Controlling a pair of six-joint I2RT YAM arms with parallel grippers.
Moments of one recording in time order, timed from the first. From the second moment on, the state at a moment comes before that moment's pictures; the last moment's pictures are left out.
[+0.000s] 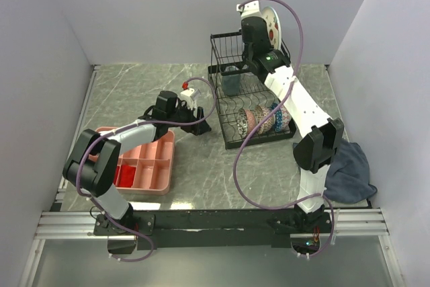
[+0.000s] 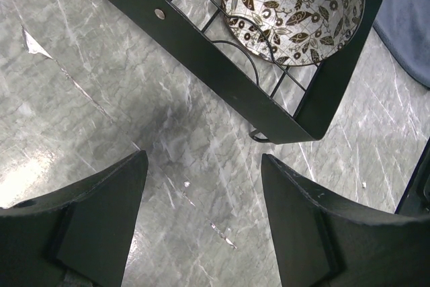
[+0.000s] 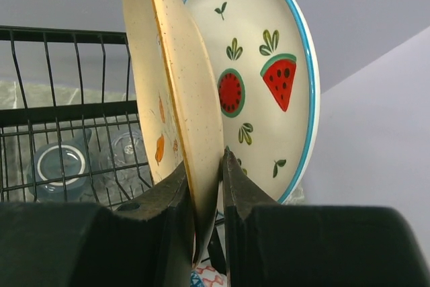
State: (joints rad) left arm -0.45 1.64 0.92 0.15 0.53 -0.20; right arm 0.47 1.92 2.06 -0.41 0.71 -0.28
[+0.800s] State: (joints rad) left arm -0.45 1.65 1.02 0.08 0.47 -0.18; right arm 0.46 1.76 2.02 -0.47 0.69 -0.26
